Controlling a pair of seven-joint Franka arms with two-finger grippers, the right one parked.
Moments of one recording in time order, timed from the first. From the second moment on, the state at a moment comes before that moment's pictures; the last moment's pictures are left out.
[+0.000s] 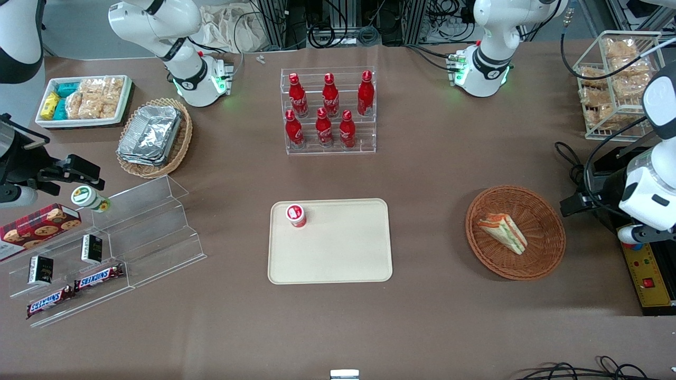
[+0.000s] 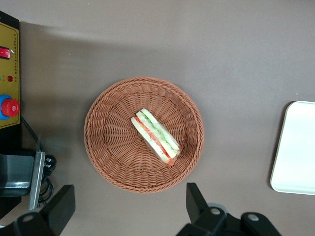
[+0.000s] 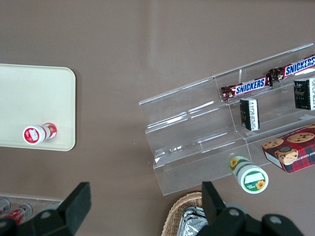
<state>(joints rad) 0.12 0.24 -0.16 -1.48 0.02 1.72 -0.17</state>
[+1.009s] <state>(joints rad) 0.11 0.26 -0.16 -1.63 0.02 1.84 -0.23</state>
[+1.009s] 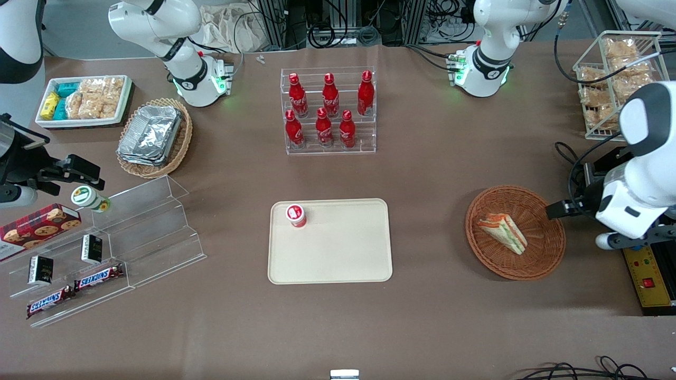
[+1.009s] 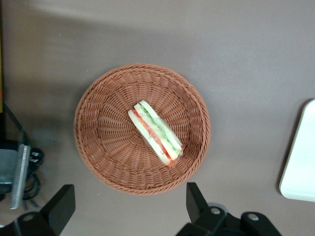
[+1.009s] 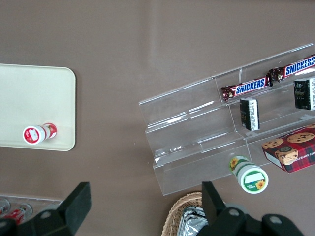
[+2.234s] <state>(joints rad) 0.08 0.40 -0.16 -1.84 0.02 2.13 -0.76</state>
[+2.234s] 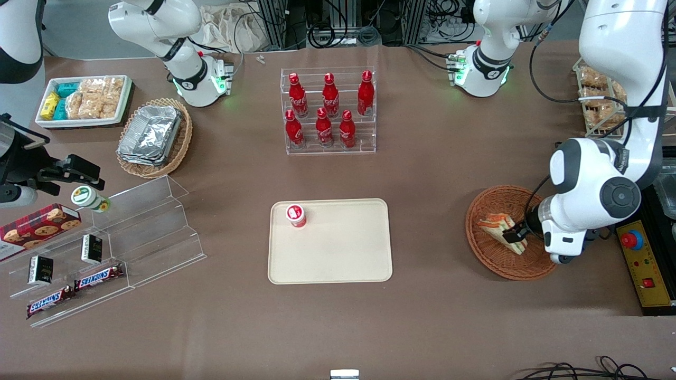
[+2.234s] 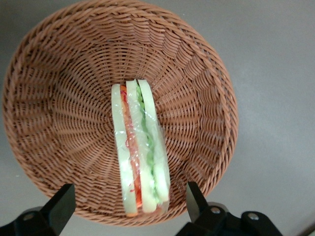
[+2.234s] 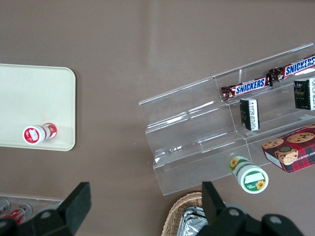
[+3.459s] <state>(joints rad) 0.08 0.45 -0.16 -1.93 0.02 2.30 -0.82</state>
